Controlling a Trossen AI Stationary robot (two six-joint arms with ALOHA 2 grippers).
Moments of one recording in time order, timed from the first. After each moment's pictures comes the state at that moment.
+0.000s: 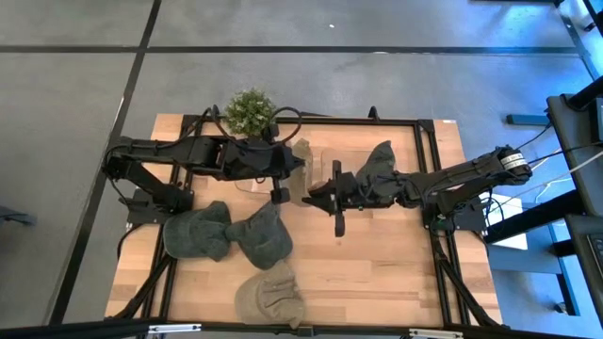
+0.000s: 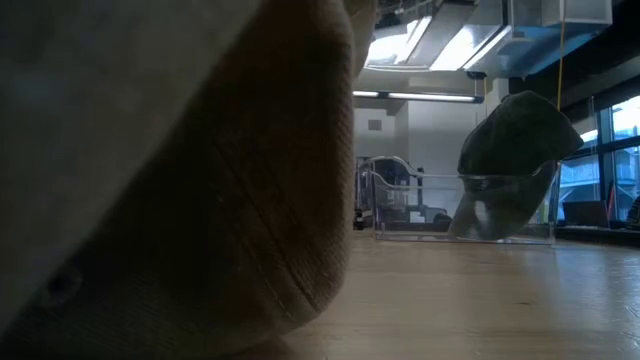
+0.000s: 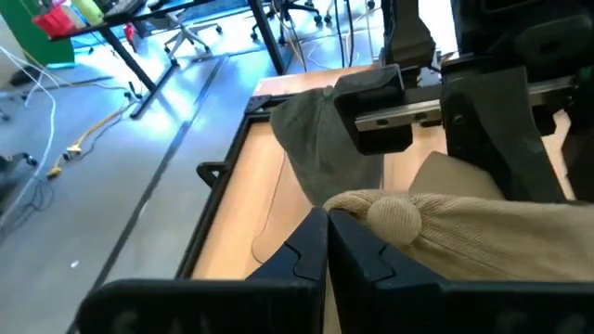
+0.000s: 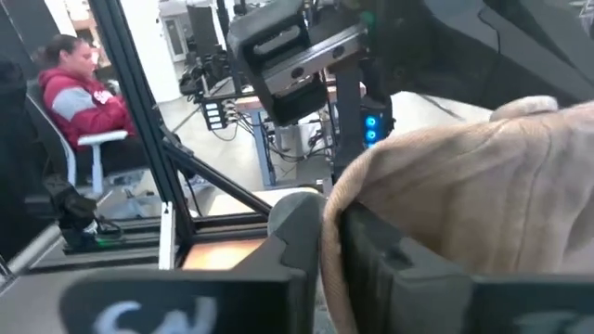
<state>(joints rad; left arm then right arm) -0.10 1.49 1.67 -0.71 -0.45 0.08 0.23 1.41 1.05 0.33 0.20 0.14</state>
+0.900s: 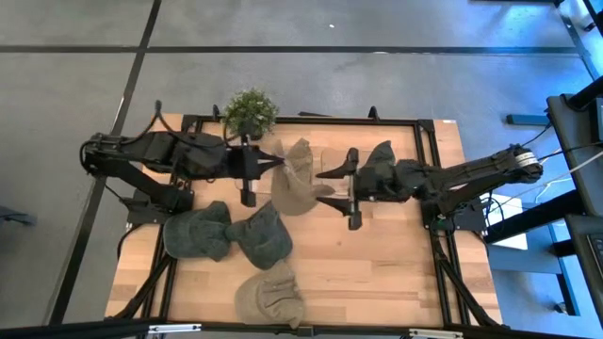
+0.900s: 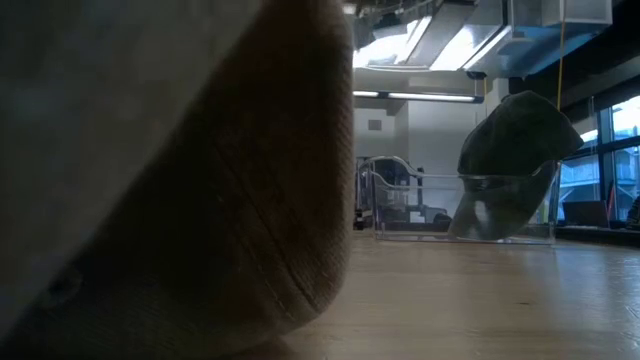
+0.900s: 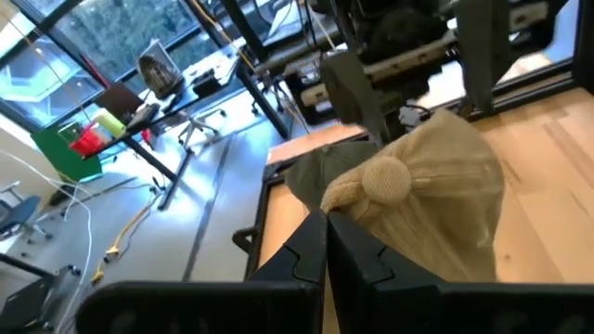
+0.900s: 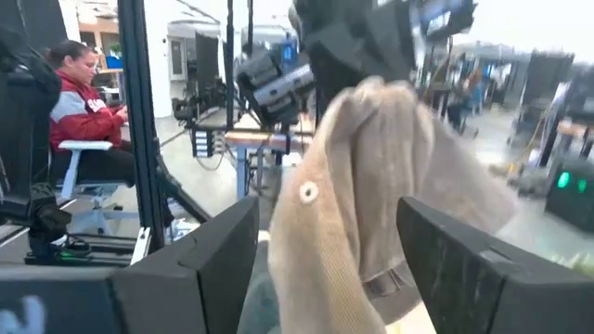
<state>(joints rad) -0.21 1.32 1.67 -0.71 -0.49 0.34 0.24 1.28 1.05 0.33 0.22 -0.08</state>
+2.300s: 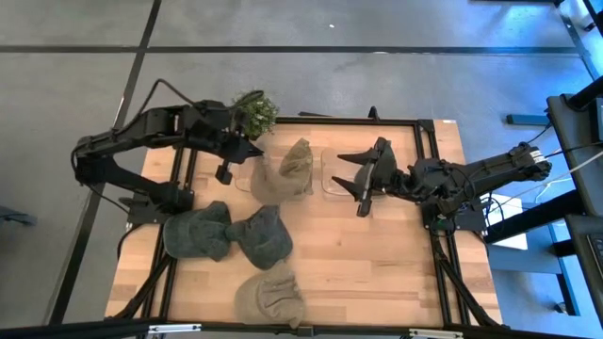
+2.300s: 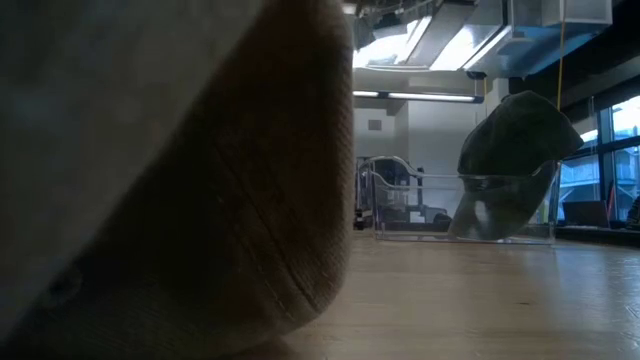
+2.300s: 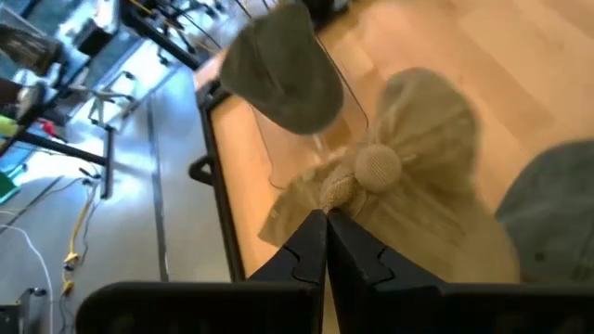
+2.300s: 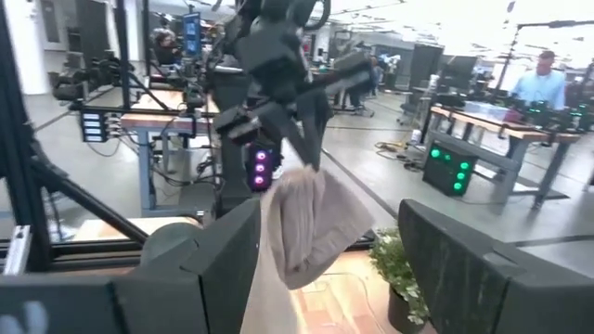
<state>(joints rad) 0.17 1.21 1.55 -0.99 -0.02 0.72 0.28 1.15 1.05 0.15 0.56 -0.13</state>
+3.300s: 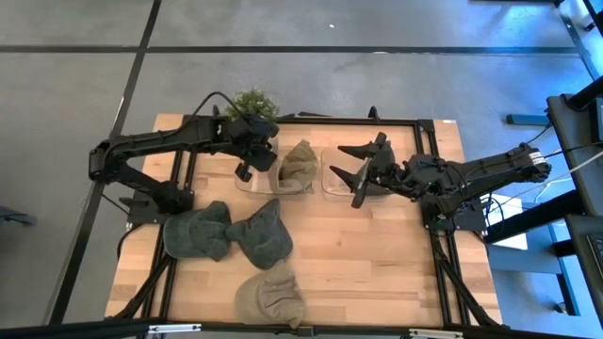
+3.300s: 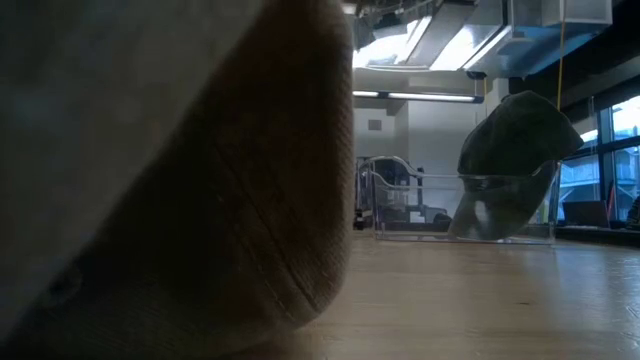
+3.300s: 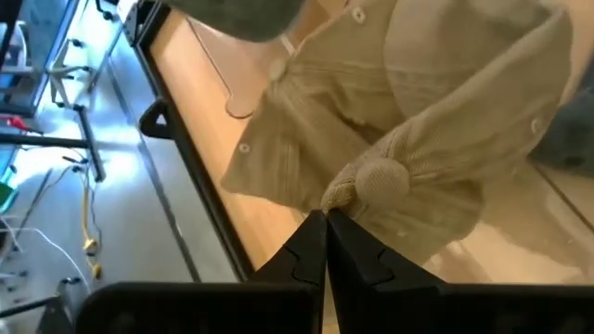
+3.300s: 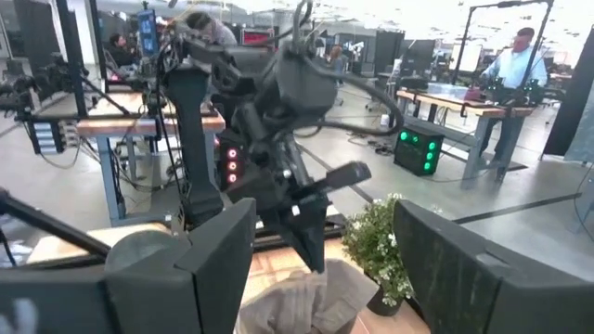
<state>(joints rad) 0.28 1.34 1.25 -0.75 -0.05 1.02 0.24 1.17 1.05 0.15 0.61 -0.06</state>
